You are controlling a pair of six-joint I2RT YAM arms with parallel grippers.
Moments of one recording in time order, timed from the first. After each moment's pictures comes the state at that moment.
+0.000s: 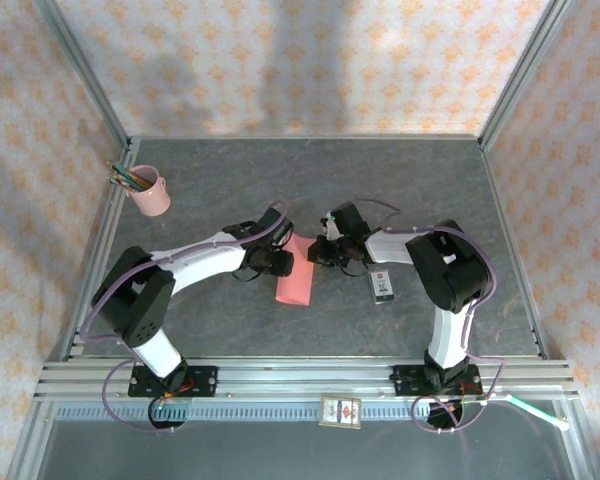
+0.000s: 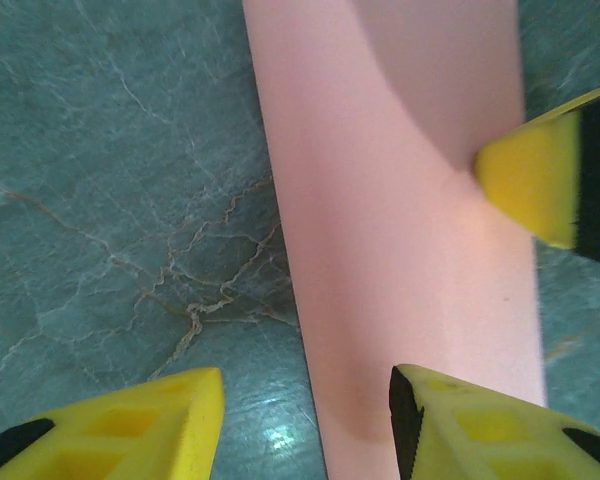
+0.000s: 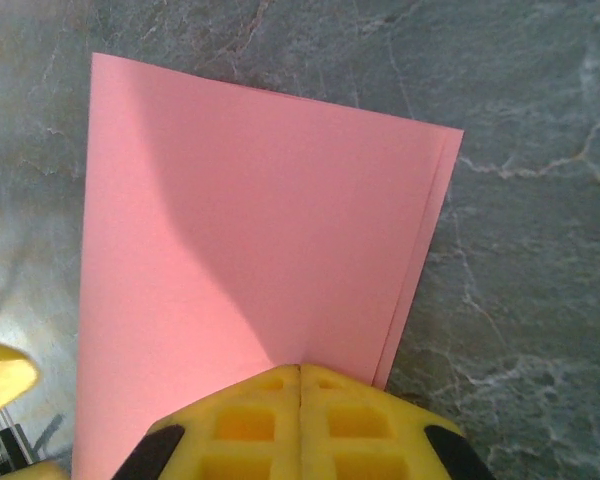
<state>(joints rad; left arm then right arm) -0.62 1.64 1.02 -0.55 -0.03 -0.47 0.54 1.89 0.95 -0.01 -0.51 0.66</state>
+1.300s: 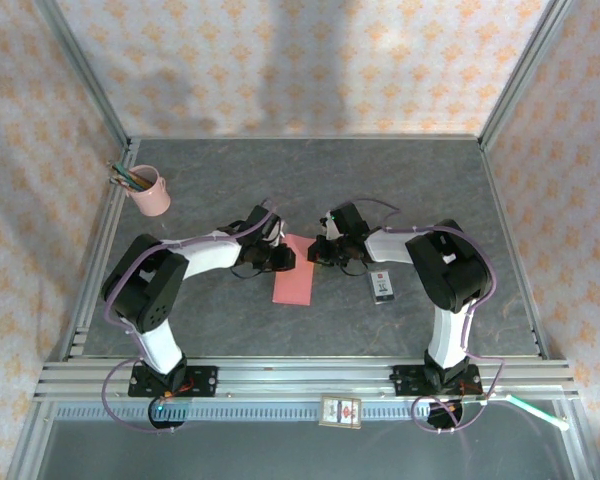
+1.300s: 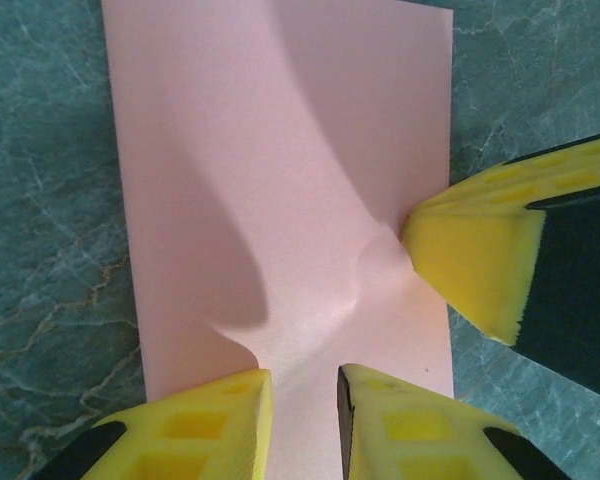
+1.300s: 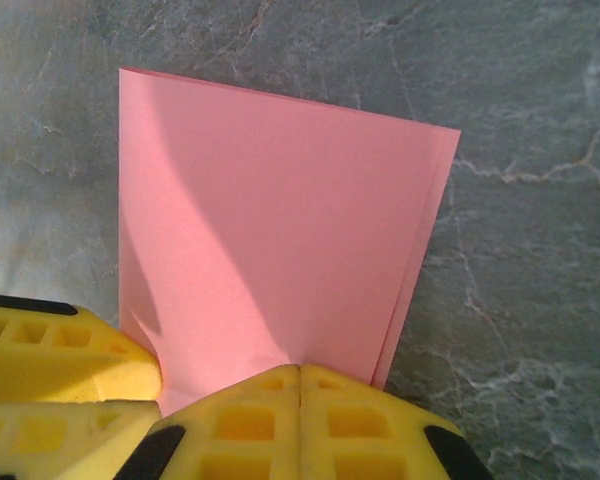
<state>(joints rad) -0.50 1.75 0.94 -0.27 0.32 -0.57 0.54 1.90 0.96 -0.03 -0.51 0.65</state>
